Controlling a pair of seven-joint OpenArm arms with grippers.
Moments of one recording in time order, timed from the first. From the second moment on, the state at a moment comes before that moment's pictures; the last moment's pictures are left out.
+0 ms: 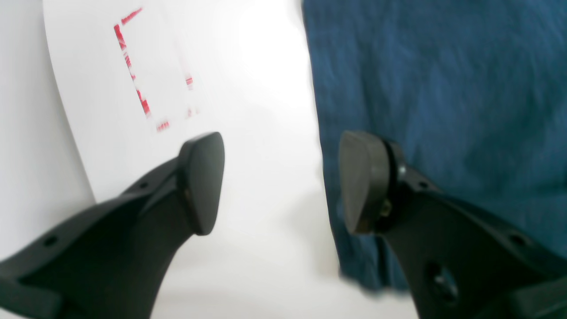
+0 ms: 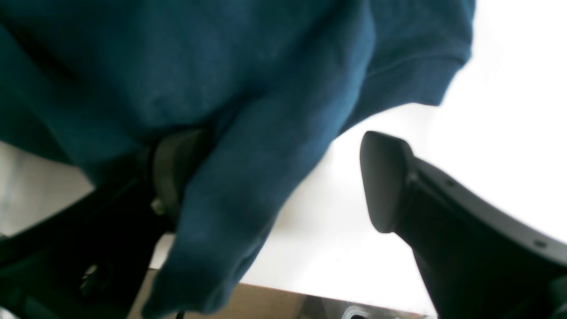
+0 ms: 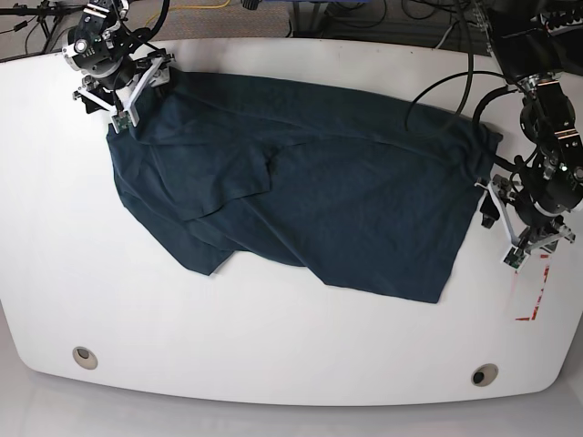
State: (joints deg) left arm -7.4 -19.6 -19.8 104.5 -13.7 -41.9 73.0; right arm -27.4 5.0 30.6 109.4 6.4 40.7 -52.4
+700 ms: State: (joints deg) left arm 5.2 -14.4 -25.7 97.7 -12.8 -41.9 71.6; right arm -26.3 4.4 30.5 110.5 6.7 40.6 -52.4
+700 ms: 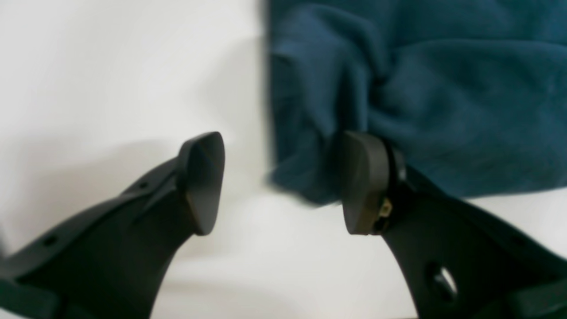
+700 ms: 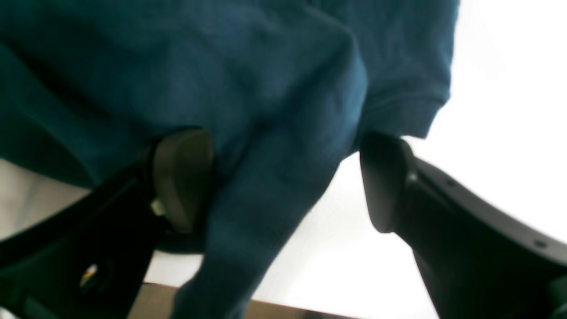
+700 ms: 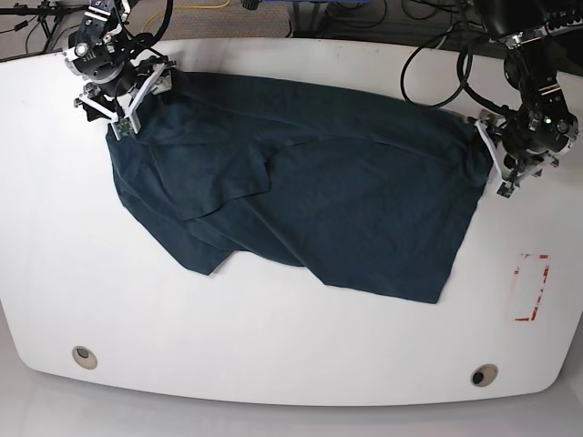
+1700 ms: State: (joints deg) left arm -9.9 -22.8 -18.2 79.7 -12.8 -42.0 68.1; right arm -25.5 5.2 30.6 107.1 6.7 40.6 -52.2
